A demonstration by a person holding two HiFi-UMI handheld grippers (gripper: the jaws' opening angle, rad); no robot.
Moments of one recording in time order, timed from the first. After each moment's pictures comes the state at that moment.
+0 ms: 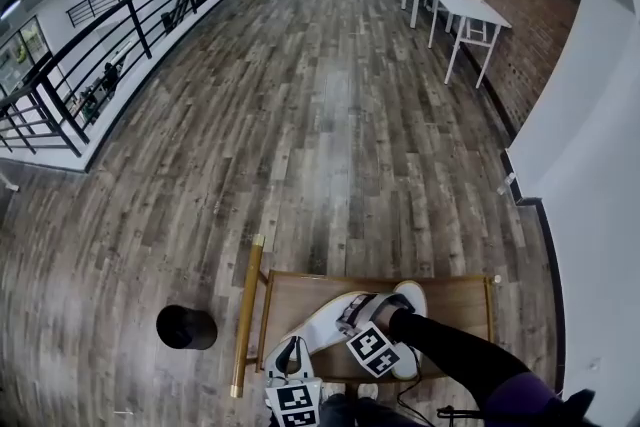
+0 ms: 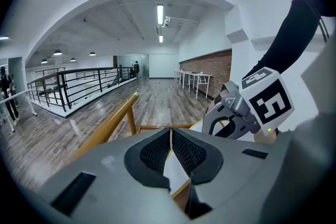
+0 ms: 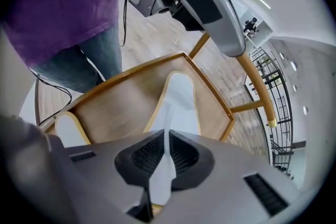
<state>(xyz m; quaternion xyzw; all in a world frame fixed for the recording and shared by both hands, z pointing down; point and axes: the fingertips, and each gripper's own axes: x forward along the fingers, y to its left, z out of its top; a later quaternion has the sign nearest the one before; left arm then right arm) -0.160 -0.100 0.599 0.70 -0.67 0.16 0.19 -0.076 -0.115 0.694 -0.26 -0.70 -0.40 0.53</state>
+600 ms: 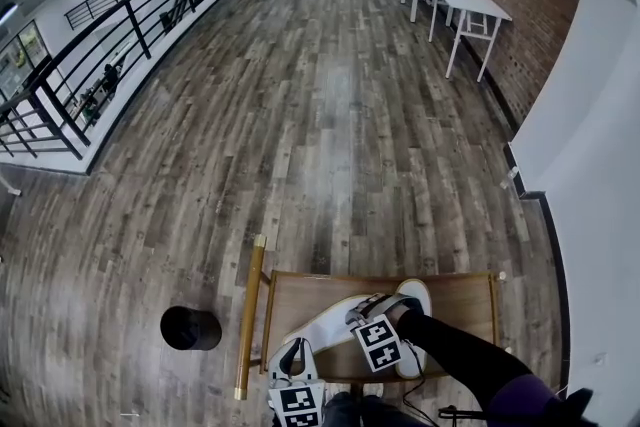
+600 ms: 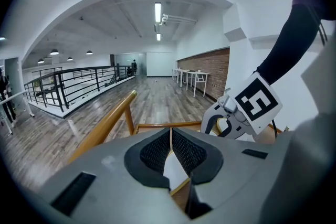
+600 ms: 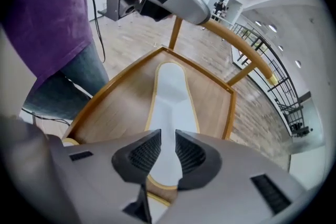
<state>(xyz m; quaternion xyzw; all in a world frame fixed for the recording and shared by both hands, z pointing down) -0.153 -0.102 0.605 0.71 -0.66 0.17 0.19 -0.062 -0.129 0.711 -0.18 -0.76 -0.27 0.56</state>
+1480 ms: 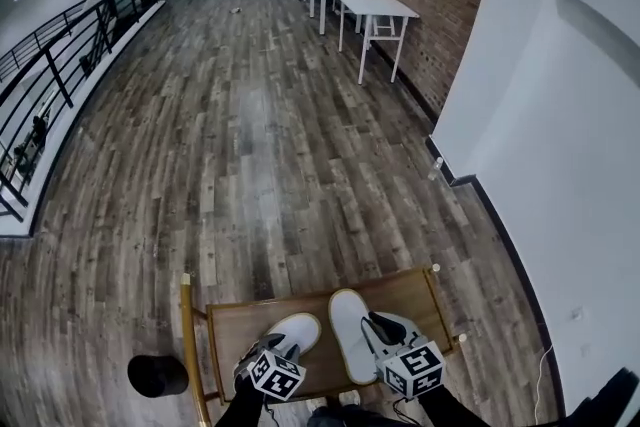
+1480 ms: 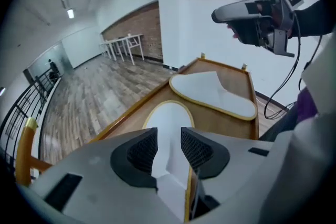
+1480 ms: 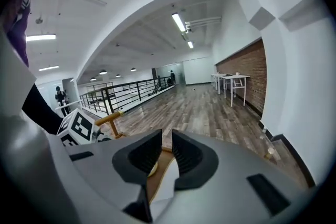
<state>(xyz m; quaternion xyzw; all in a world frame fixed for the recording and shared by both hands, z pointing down) -0.048 -0.152 0.705 0.83 -0.31 0.44 0.16 0.099 -0.177 0.541 0.50 -0.84 0.17 0.16</state>
